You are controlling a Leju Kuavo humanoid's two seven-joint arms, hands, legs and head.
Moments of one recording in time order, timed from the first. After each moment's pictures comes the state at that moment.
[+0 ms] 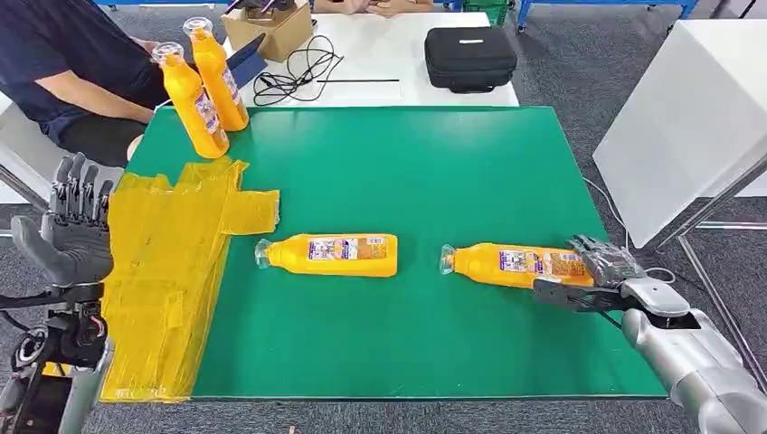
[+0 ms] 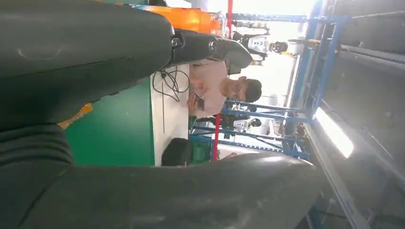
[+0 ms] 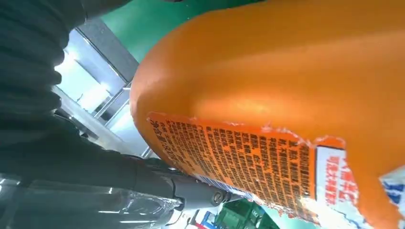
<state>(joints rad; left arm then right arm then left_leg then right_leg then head) -0.13 0.27 0.10 -1.51 0.54 -0.28 -0.46 -0.64 -0.44 0.68 -0.63 0.90 0.00 -0.03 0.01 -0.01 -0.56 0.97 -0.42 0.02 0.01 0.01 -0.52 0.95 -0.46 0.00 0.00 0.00</state>
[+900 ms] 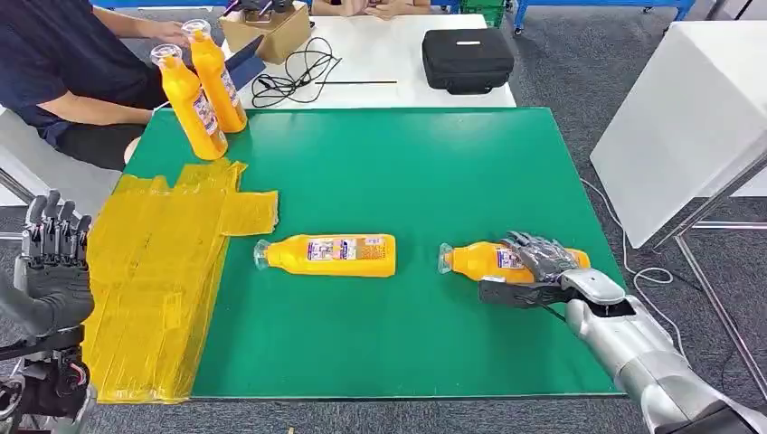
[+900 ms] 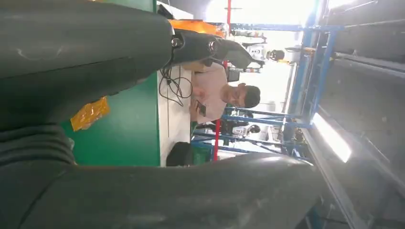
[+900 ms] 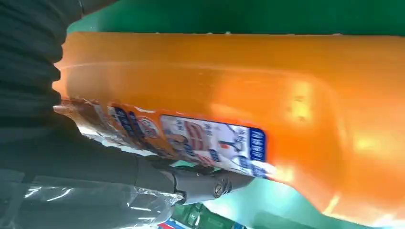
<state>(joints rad) 0.09 0.26 0.17 -1.69 0.53 -0.27 -0.49 -0.68 -0.27 0.74 -0.63 0.86 -0.02 -0.11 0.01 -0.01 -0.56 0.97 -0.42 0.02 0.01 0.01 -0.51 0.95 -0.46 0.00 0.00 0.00</state>
